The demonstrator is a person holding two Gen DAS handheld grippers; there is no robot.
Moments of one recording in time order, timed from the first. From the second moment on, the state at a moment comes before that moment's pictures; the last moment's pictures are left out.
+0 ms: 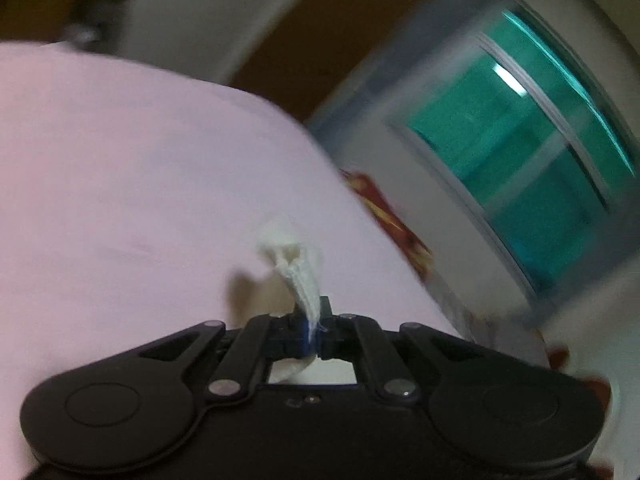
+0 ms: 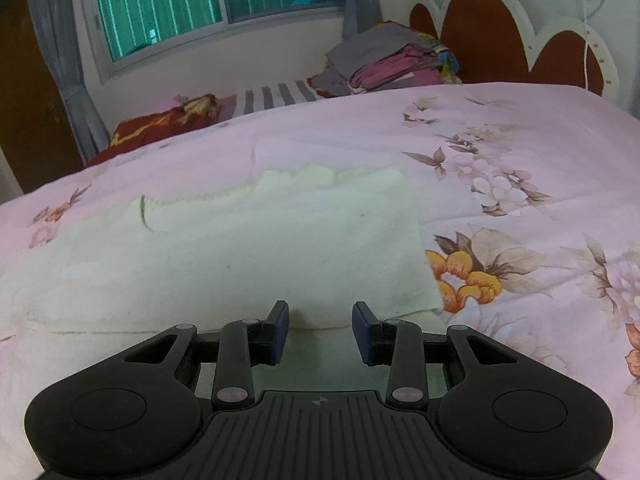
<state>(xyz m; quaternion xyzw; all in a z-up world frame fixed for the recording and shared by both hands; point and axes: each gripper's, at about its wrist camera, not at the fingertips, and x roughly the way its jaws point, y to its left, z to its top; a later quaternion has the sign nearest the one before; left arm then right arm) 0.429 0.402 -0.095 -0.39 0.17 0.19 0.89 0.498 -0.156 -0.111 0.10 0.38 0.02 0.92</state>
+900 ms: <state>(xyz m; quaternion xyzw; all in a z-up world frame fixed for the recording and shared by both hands) 0.528 -0.023 -0.119 -0.07 0.37 -0.13 0.92 0.465 -0.268 -0.090 0.18 0.35 -0.01 0.92</state>
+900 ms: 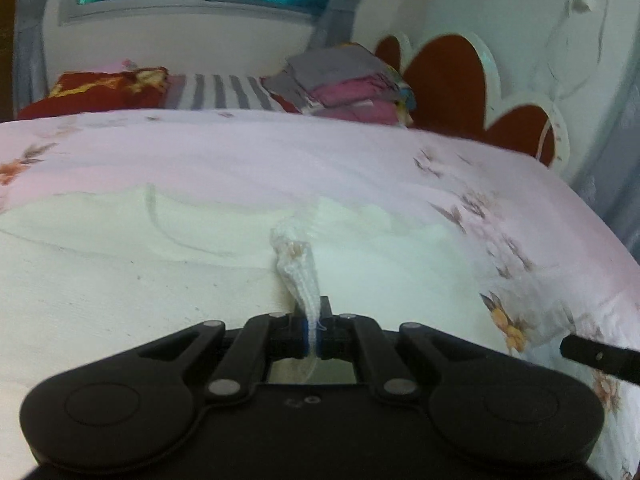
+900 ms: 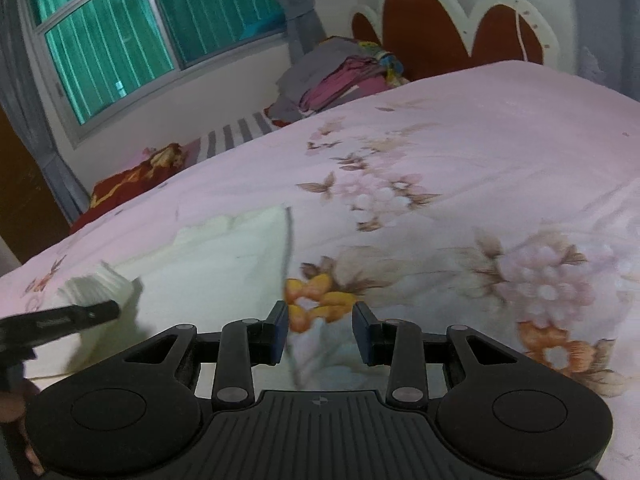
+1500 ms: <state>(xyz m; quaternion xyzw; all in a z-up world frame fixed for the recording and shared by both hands) 0.431 0.130 -0.084 -0.02 0.32 0.02 0.95 0.504 -0.218 -0.091 0.24 0.38 0.11 0.89</state>
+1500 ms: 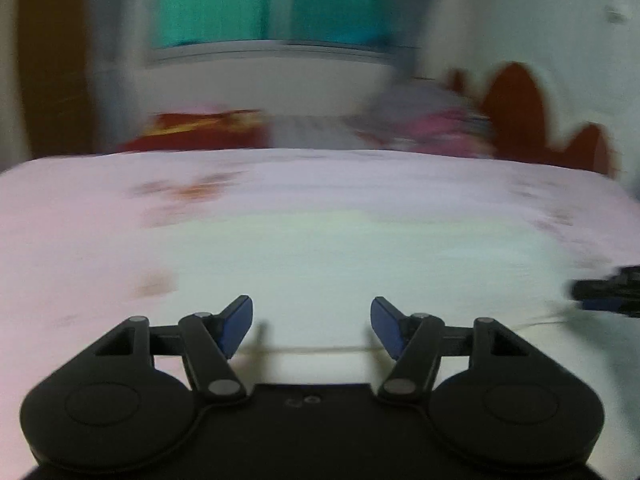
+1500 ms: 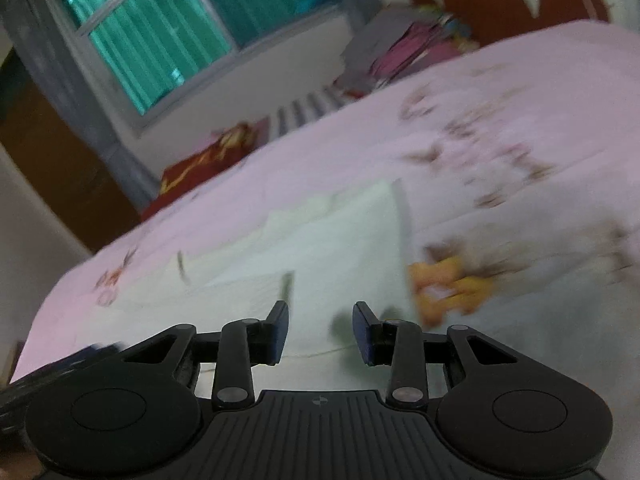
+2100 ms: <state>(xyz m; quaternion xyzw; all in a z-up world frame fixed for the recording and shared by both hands) 0.459 0.174 -0.122 -0.04 0.38 0.02 0.92 0.520 -0.161 -0.078 0.11 0.34 0.12 0.93</state>
